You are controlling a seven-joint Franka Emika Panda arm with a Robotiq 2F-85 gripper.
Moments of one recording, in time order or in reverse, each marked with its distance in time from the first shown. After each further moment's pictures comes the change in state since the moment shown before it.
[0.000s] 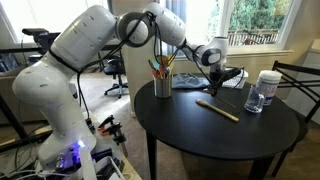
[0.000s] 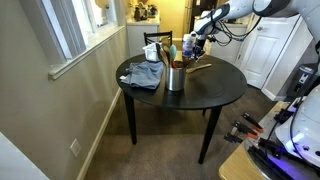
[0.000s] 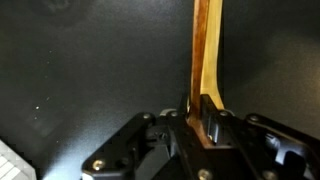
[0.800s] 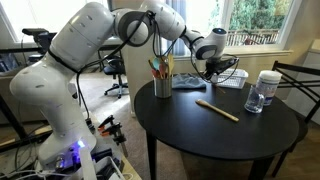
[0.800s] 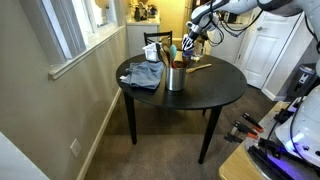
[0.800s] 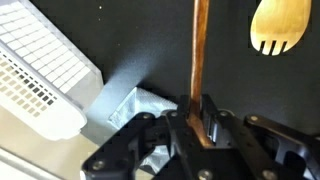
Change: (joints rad) arm -0.069 -0.031 0.186 -0.001 0.277 0.128 -0.125
